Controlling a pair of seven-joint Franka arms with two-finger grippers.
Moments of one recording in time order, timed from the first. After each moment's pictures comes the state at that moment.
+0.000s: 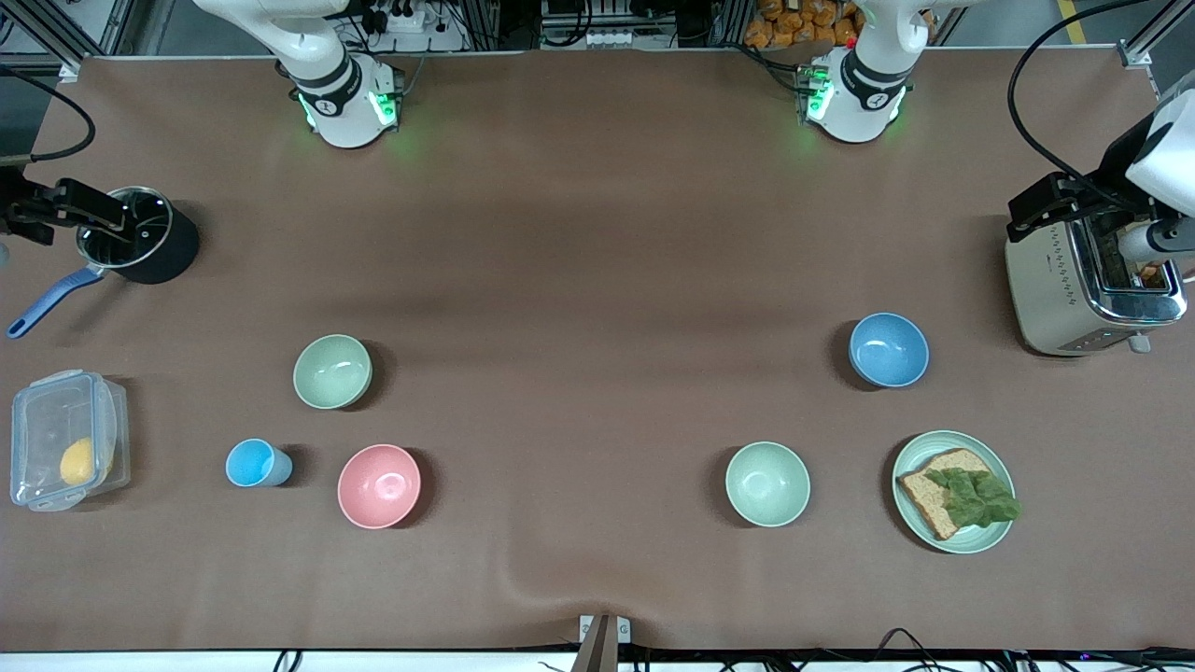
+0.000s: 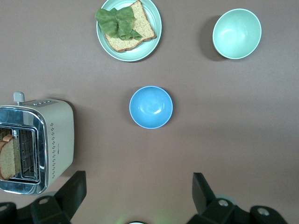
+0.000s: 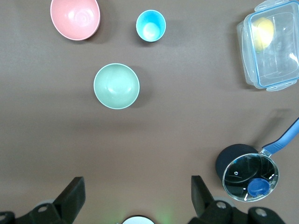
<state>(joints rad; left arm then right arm) 0.05 0.03 -0.15 -1.48 0.03 1.47 -0.15 -0.01 0.03 -0.08 -1.52 0.01 1.43 -0.11</state>
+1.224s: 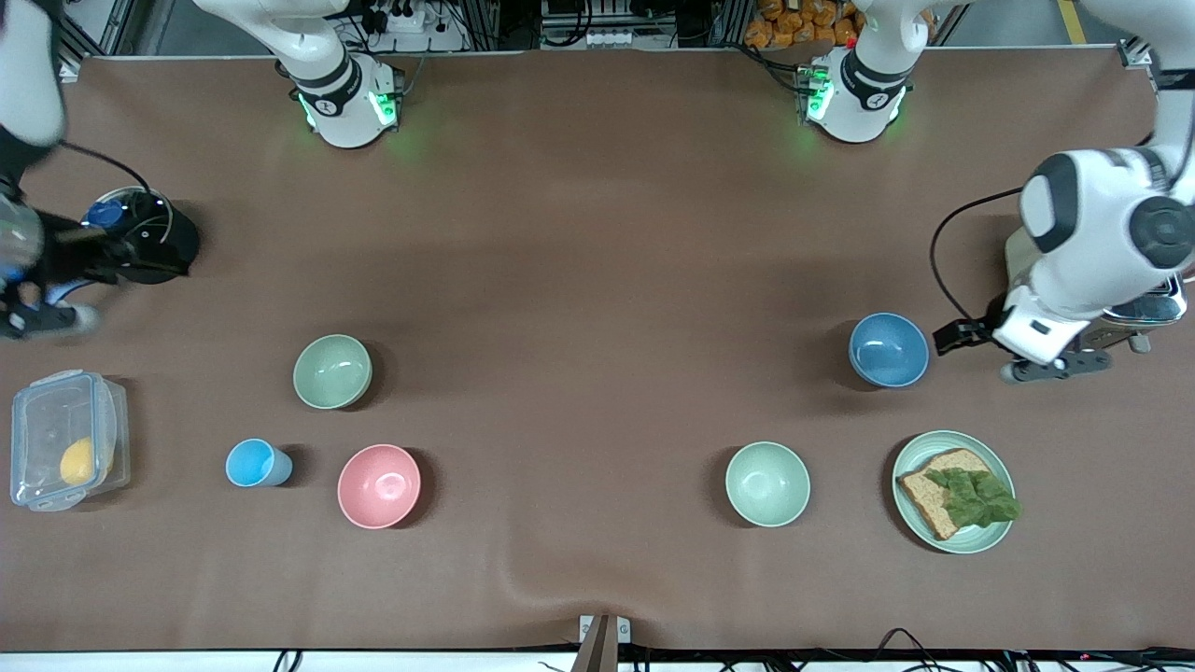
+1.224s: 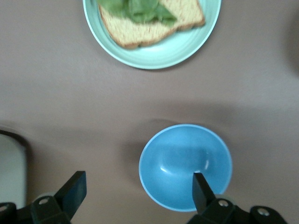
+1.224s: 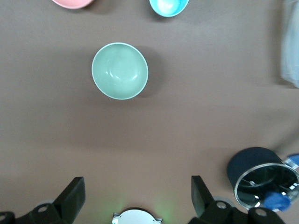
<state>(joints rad) 0.14 0.18 -0.11 -2.16 0.05 2.36 -0.13 0.00 0.20 -0.07 -1.57 0.05 1.47 -0.18</state>
